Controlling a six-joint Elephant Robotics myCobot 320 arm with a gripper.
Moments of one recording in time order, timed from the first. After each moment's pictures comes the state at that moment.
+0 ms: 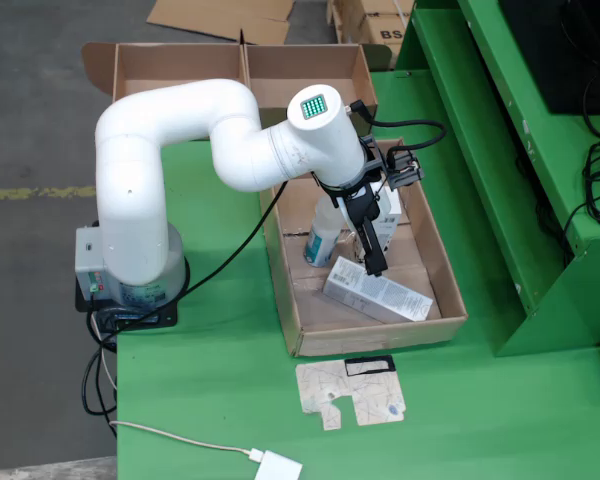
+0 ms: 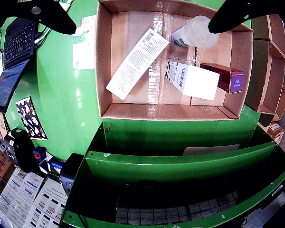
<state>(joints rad) 0.00 -0.04 -1.26 0.23 1.57 -0.05</state>
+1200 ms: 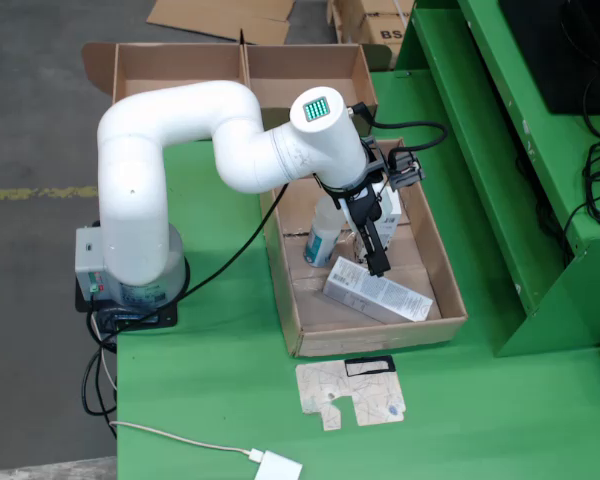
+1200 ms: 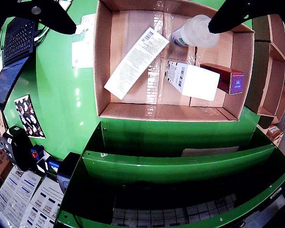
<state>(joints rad) 0.00 -0.05 -1.27 0.26 1.58 -0.07</state>
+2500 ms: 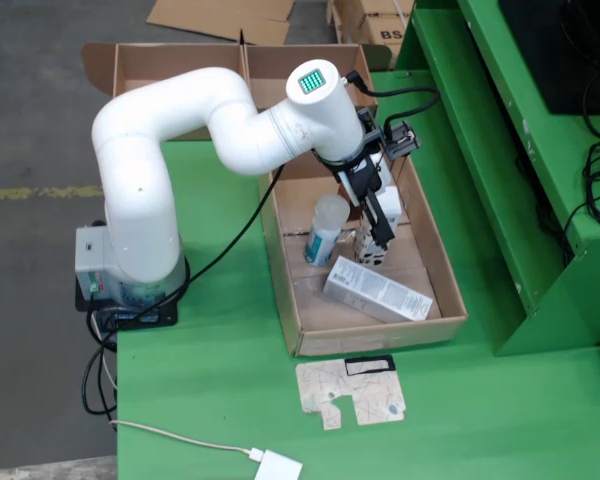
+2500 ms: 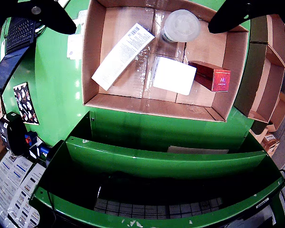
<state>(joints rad) 0.15 0.00 -1.27 0.23 1.52 -0.01</state>
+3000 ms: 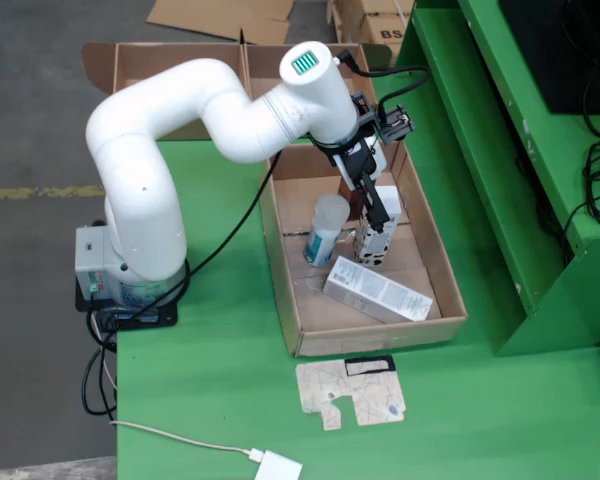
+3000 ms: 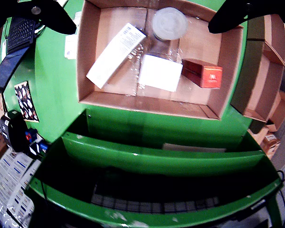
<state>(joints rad) 0.27 0.05 -1.29 0.19 1.46 0.07</state>
